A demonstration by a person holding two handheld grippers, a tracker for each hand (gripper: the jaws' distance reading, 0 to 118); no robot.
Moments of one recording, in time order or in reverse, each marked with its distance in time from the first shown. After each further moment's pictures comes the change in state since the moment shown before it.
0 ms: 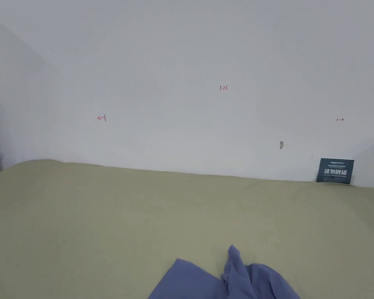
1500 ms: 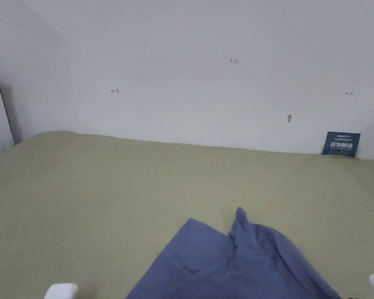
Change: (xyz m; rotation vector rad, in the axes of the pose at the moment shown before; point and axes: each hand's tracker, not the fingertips) left arm -0.018 -0.017 -0.018 -0.189 0.005 -0.134; right arm -0.062 -0.006 0.068 0.060 -0.057 0.107
